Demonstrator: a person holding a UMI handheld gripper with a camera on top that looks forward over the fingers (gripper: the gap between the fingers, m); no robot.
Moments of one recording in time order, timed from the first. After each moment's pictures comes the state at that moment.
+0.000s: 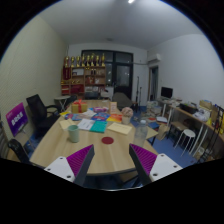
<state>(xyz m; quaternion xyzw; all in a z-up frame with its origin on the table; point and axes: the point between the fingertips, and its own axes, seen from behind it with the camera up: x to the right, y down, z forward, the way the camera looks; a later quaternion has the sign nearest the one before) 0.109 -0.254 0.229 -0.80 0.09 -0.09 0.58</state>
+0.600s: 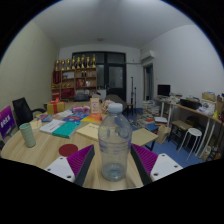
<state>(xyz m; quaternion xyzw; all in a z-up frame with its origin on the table) 0.314 -0.032 0.090 -0.78 0.11 -0.09 0.61</state>
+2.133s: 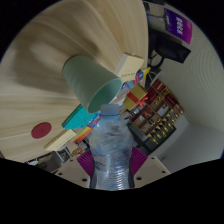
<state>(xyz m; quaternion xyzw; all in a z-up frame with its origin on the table) 0.009 0.155 0.188 -0.41 -0.65 -0.62 0.15</state>
